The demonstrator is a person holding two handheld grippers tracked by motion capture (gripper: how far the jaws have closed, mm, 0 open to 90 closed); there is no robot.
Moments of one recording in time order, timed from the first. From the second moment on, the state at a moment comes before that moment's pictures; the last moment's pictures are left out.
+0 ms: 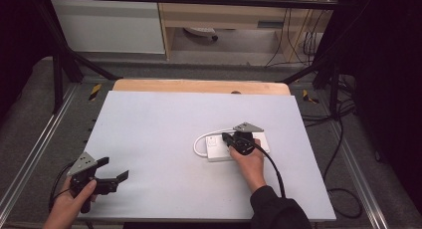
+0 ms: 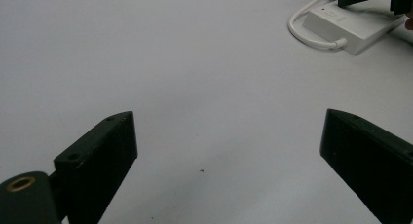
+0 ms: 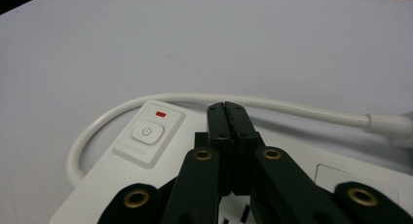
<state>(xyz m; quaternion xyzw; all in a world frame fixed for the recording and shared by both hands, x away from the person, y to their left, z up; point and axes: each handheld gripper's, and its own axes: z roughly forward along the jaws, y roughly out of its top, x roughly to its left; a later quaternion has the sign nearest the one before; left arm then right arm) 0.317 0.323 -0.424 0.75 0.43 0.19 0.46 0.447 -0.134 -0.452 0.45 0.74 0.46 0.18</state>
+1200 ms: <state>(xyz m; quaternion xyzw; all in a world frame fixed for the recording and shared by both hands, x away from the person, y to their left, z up) 0.318 0.322 -0.427 0.75 0.44 0.19 0.45 0.451 -0.139 -0.453 0.45 0.74 0.47 0.17</state>
